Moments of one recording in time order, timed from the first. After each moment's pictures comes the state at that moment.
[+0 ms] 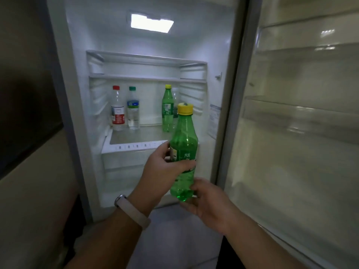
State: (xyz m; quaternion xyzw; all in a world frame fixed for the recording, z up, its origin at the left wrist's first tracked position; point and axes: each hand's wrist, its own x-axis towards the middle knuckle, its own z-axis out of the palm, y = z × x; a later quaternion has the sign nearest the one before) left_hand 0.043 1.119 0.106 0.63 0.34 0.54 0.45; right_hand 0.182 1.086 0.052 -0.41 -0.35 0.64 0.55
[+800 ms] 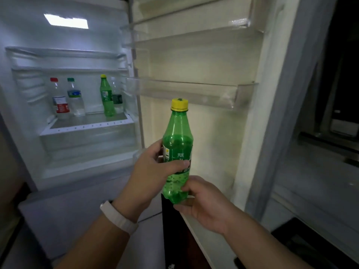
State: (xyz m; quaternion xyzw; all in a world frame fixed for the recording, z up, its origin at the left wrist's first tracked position) left_hand 0.232 0.859 0.098 0.65 0.27 0.49 0.51; right_hand 0.362 0.808 0.046 -0.45 -0.32 0.62 0.56
